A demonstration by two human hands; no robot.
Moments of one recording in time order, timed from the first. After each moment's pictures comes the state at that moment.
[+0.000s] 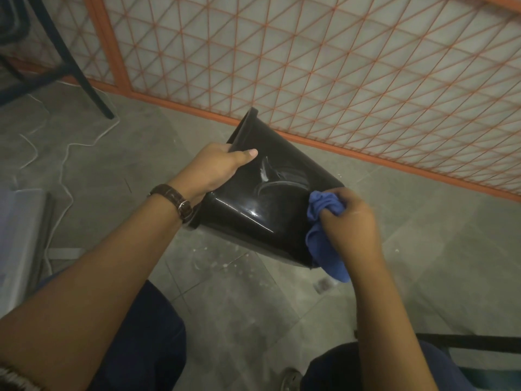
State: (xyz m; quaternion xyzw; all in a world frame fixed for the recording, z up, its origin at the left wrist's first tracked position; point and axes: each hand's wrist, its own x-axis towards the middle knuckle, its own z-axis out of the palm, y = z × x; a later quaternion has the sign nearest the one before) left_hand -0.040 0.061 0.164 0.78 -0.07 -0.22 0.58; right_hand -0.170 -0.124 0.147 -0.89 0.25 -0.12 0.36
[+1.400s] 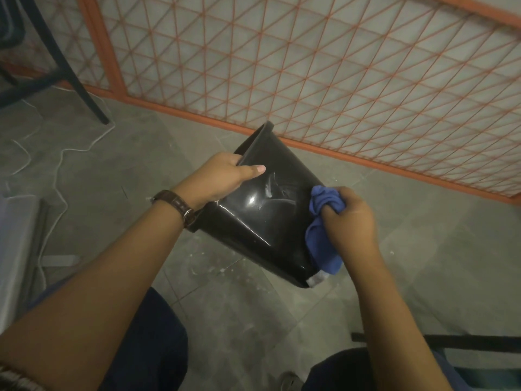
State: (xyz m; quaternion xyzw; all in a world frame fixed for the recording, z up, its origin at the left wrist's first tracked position) left_hand -0.042 0.059 0.168 0.79 -0.15 -0.24 0.54; right_hand -0.158 -0.137 0.139 -0.89 0.25 -0.15 0.36
